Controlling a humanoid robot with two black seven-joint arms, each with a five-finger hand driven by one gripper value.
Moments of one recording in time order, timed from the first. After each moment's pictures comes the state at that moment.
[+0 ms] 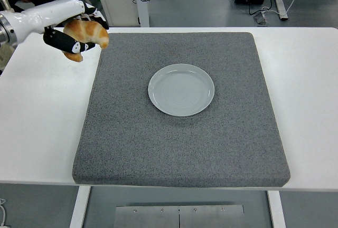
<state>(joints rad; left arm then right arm) -1.28 0.98 -0.22 -1.52 1.22 -0.07 -0.06 -0.13 0.00 0.02 0.15 -0.10 0.02 0.41</state>
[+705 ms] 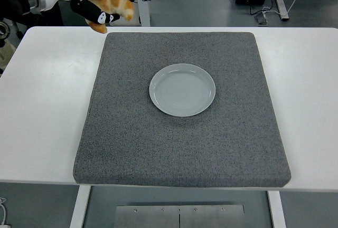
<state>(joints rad) -1.41 0.73 -0.20 -1.29 1.23 -0.13 -0.08 -0.13 0.00 0.02 0.15 -0.10 0.02 0.41</state>
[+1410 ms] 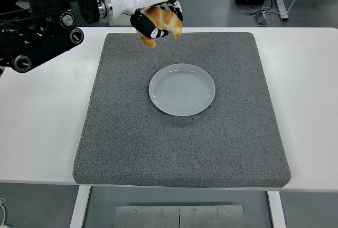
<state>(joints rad) -1.44 0.40 -0.13 -1.07 1.24 -0.12 -0.08 -0.13 0.00 0.02 0.15 -0.10 0.02 0.41</state>
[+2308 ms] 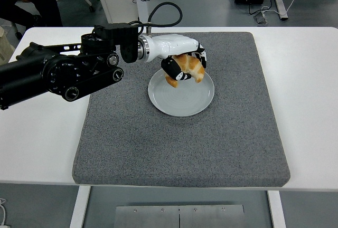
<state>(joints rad) -1.35 0.21 0.01 -0.97 1.27 -0.08 -0.13 -0.13 0.00 0.02 0.15 -0.10 0.02 0.41</state>
